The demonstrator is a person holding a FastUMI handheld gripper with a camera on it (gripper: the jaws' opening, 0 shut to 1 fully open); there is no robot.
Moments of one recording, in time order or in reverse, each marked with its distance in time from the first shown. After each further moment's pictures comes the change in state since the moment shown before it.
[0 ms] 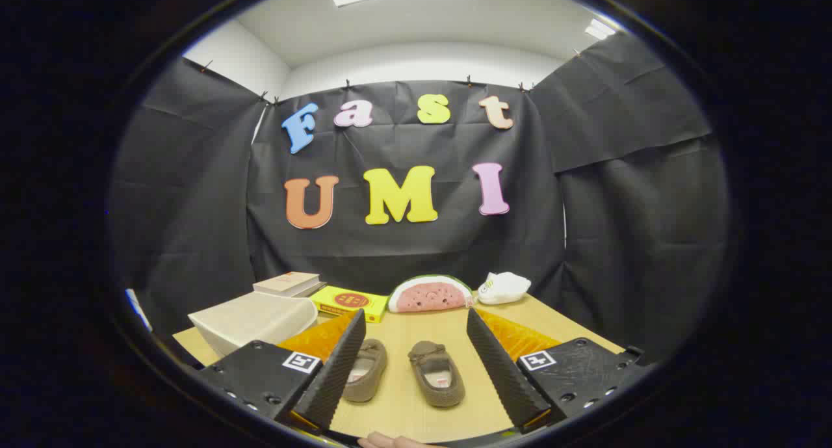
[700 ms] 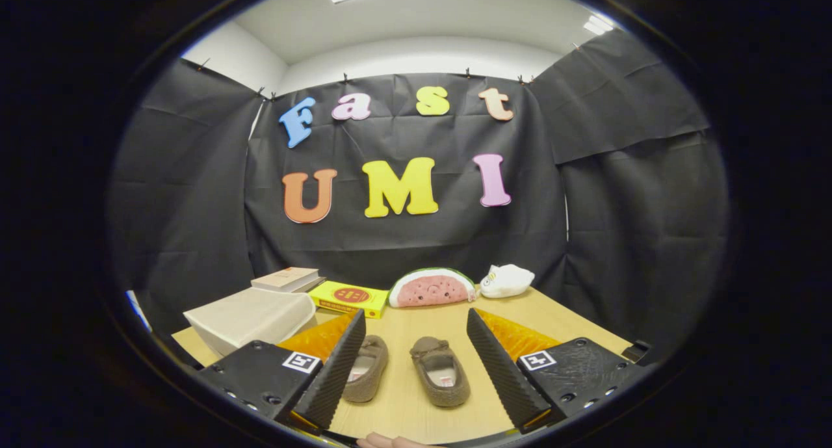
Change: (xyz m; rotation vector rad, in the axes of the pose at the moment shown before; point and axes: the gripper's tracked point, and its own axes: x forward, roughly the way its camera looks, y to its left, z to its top) arm 0.021 0.003 -0.017 0.010 0.031 0.004
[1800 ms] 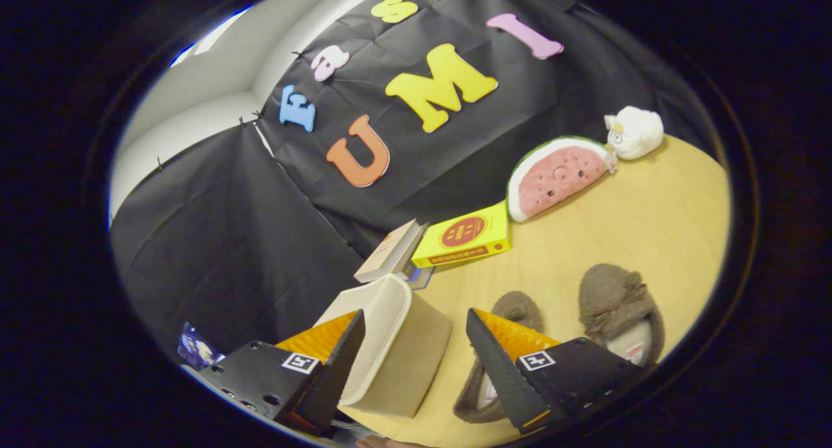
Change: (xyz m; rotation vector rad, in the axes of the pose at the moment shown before) arm 0.148 0.143 -0.081 0.556 0.502 0.577
